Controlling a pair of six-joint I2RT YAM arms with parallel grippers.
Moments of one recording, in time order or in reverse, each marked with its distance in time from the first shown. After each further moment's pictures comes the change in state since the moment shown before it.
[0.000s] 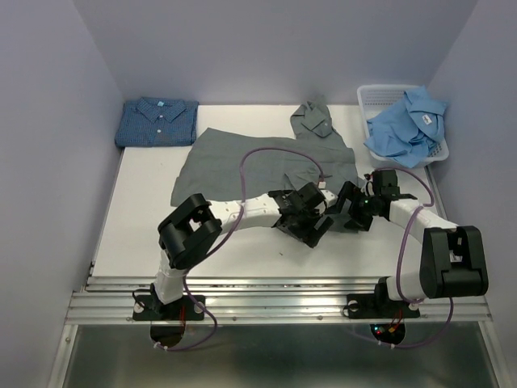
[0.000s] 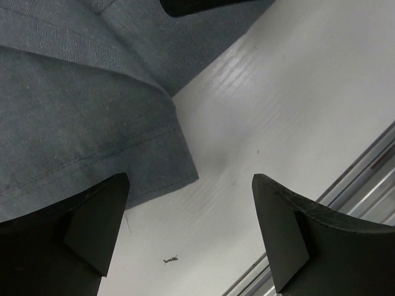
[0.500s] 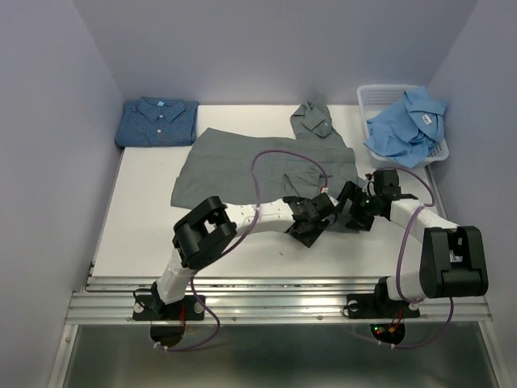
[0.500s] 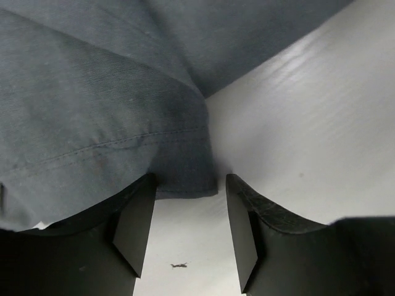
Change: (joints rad) left arm -0.056 0.109 0.102 -0.119 -0.201 -0.052; right arm -0.005 0.000 0.000 0.000 0.002 -0.005
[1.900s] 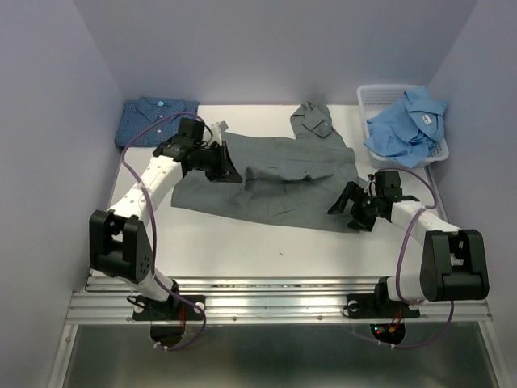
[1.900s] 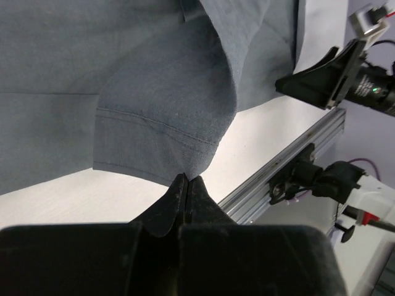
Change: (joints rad) left arm 0.786 -0.469 -0.166 -0.098 0.689 -0.092; right arm -0.014 -0.022 -0.014 0.001 0.034 -0.006
